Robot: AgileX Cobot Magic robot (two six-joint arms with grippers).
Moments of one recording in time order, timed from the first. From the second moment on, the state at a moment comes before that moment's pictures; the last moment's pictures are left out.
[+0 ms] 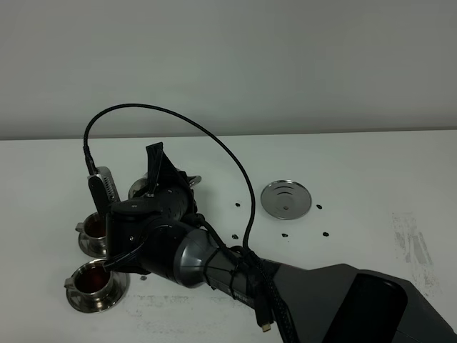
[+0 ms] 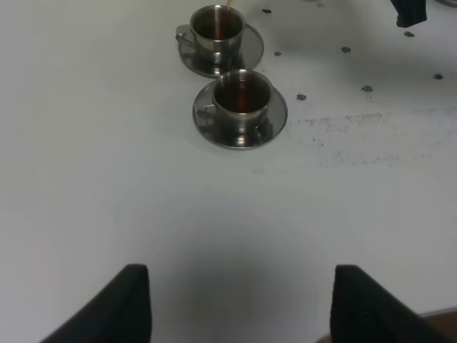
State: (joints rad) left arm 0.05 0.00 -0.46 -0.16 1.07 0.17; right arm 1.08 2.55 -2.22 -1.07 1.08 -0.29
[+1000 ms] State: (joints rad) left arm 0.05 0.00 -0.46 -0.16 1.07 0.17; right arm 1.08 2.55 -2.22 -1.09 1.08 -0.29
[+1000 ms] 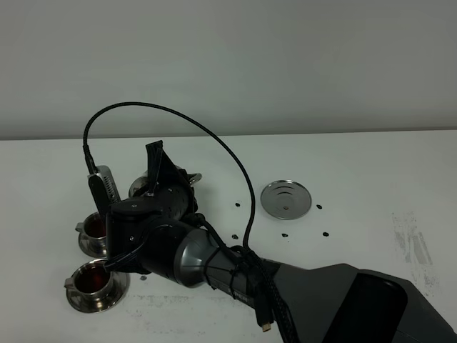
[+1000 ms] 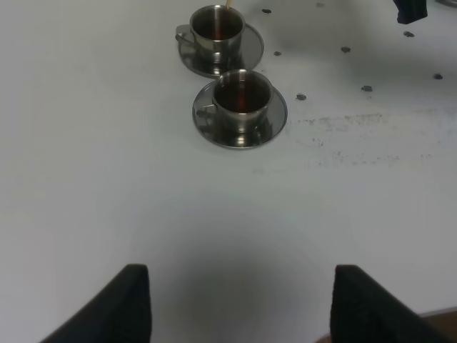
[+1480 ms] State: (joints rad) left arm 0.05 0.00 -0.46 -0.16 1.07 0.17; right arm 1.08 2.52 -2.22 -1.04 1.08 -0.29
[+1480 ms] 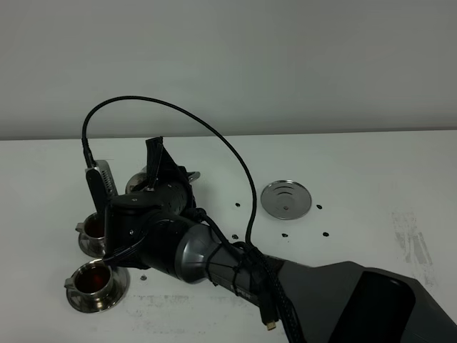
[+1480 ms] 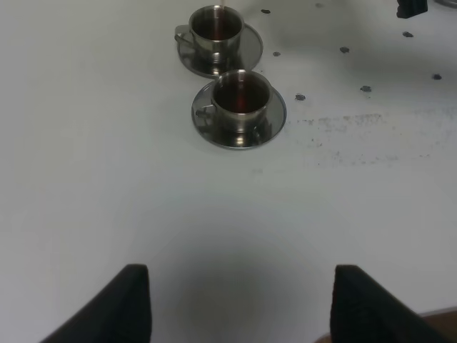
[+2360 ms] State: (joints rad) left arm 0.05 0.00 -0.46 -0.16 1.07 0.17; right arm 0.98 2.36 -2.22 -0.46 1.13 -0.25
